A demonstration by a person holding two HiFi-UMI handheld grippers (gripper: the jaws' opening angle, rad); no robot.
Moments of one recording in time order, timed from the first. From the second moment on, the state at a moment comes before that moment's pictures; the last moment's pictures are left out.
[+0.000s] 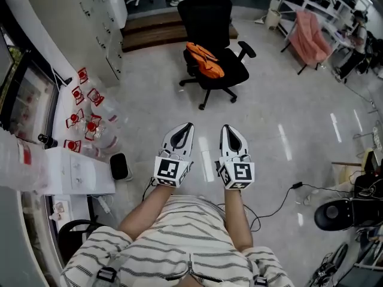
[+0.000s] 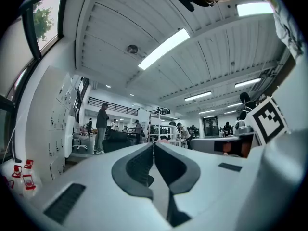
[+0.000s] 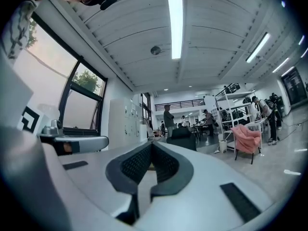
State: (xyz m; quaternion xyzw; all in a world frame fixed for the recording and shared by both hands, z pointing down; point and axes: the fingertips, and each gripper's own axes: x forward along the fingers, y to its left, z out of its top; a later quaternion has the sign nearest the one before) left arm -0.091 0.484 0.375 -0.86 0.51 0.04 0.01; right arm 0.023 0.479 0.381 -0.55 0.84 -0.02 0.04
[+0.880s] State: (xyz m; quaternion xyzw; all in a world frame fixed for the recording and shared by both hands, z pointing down) left arm -0.030 0.500 0.410 -0.86 0.51 0.03 0.00; right arm 0.066 0.492 0.399 -0.53 0.85 -0.01 0.04
